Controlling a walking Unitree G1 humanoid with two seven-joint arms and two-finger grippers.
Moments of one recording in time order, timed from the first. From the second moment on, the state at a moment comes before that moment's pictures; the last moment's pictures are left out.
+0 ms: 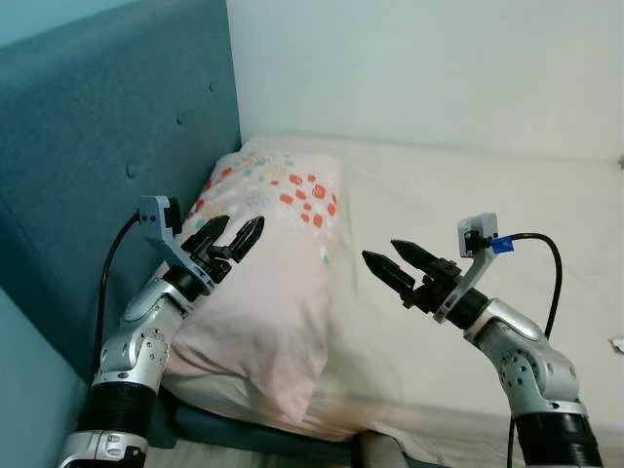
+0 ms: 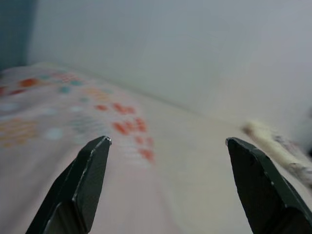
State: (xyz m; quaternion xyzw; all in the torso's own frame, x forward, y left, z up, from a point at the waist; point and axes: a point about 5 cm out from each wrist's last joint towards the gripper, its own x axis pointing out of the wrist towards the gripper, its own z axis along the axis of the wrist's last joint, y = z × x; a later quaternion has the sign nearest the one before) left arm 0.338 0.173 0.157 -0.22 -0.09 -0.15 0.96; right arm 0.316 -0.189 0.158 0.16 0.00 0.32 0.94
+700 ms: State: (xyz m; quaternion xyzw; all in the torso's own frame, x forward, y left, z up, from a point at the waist) left arm 0.313 0.192 0.073 -0.08 0.05 -0.06 0.99; right arm 0.300 -0.202 0.063 0.18 0.14 0.22 0.95
